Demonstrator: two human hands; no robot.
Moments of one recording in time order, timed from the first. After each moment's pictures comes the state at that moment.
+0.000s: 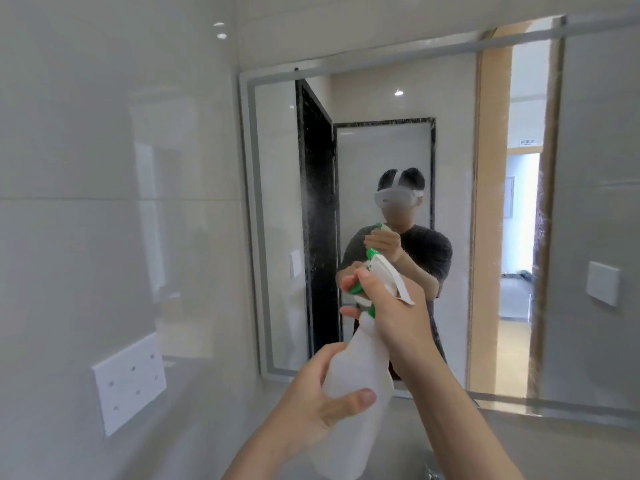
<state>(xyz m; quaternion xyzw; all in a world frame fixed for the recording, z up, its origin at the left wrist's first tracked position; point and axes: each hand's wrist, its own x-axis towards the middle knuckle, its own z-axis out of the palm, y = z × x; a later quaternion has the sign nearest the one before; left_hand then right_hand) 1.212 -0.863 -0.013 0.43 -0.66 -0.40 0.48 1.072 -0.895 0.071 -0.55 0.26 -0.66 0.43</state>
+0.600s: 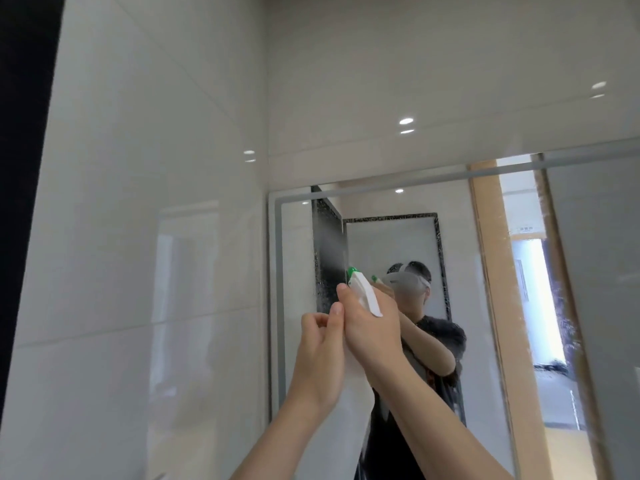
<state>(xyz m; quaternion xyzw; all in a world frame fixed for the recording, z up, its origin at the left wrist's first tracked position) 1.221 -0.895 0.163 0.40 -0.59 -0.20 0.67 1.143 -0.914 0.197 -0.60 0.22 -0.70 0.31</state>
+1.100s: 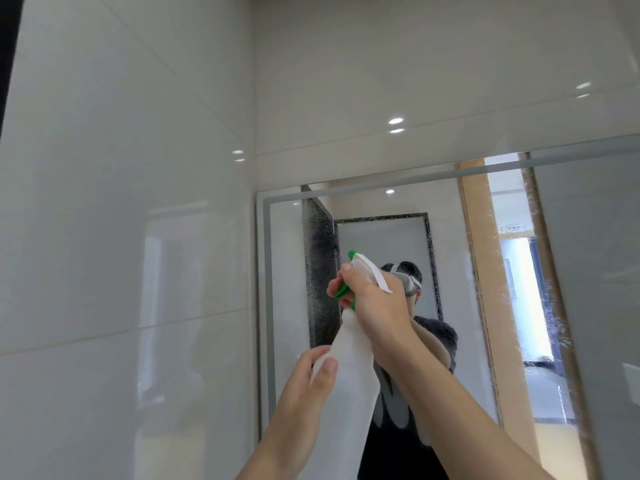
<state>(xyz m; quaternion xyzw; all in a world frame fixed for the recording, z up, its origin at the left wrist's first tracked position) 1.246 -0.903 0.121 0.35 -0.65 -0.28 0.61 1.125 -0.928 0.220 -0.59 0.23 -0.70 0.35</state>
